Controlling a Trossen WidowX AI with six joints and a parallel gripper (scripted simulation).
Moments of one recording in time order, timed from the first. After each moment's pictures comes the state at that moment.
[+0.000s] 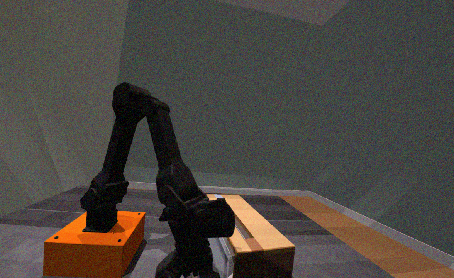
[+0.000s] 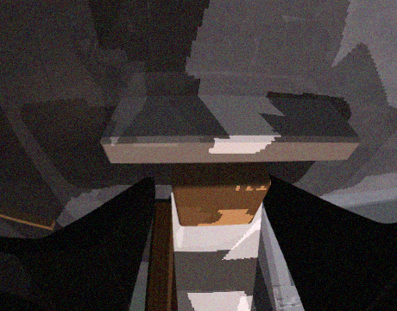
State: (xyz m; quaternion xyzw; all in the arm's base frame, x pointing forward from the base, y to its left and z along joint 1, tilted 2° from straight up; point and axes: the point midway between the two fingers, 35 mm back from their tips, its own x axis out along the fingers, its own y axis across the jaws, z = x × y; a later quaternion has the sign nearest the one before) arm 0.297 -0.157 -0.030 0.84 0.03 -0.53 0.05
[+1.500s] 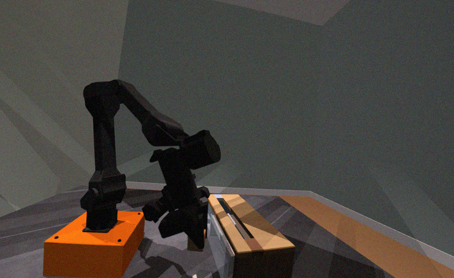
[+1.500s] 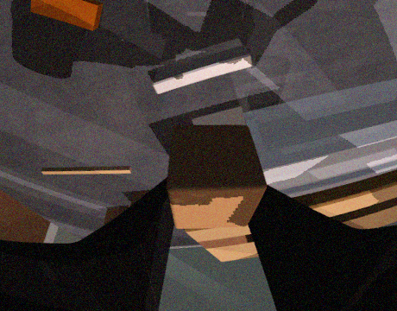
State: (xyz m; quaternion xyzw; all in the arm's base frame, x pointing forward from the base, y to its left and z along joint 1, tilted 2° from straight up) arm 0.263 -0.144 0.089 0.85 -0.11 -0.52 -0.04
